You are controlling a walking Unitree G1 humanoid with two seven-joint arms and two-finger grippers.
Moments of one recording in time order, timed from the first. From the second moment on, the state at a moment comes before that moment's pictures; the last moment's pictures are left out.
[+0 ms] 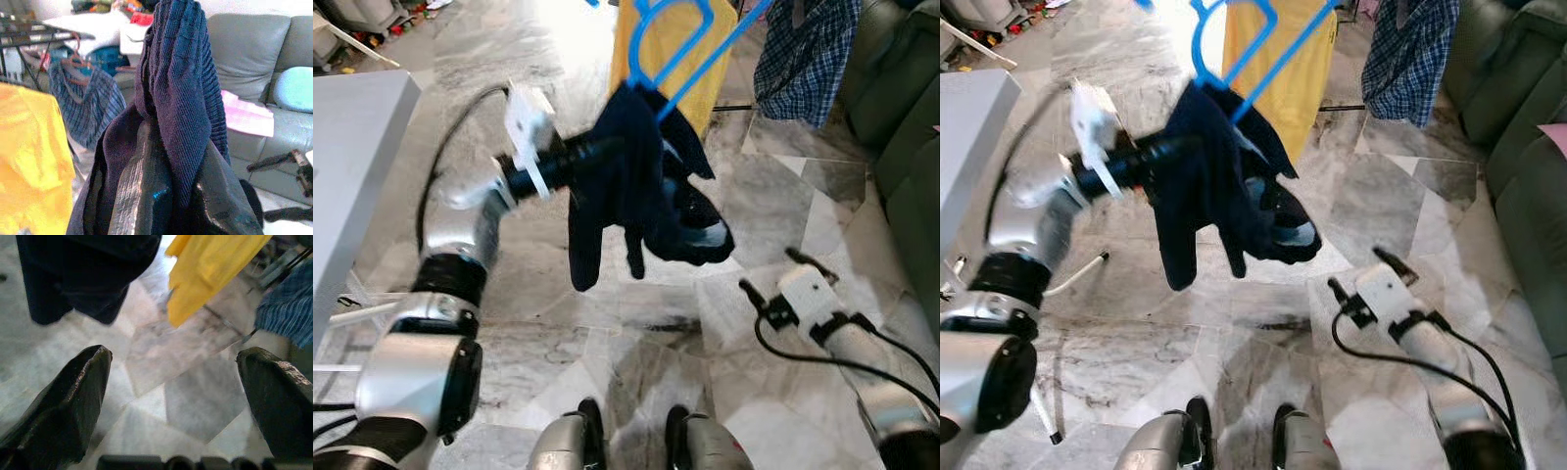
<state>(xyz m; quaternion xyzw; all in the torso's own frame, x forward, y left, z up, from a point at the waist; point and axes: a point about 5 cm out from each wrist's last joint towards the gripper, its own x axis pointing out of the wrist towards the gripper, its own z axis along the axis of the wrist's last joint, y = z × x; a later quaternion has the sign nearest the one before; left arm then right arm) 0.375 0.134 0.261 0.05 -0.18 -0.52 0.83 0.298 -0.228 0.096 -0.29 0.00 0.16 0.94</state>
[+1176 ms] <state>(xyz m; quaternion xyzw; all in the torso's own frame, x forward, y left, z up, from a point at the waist) 0.365 0.131 0.282 0.04 -0.20 -0.55 0.81 0.331 -0.191 0.110 -0.30 -0.09 0.14 0.94</state>
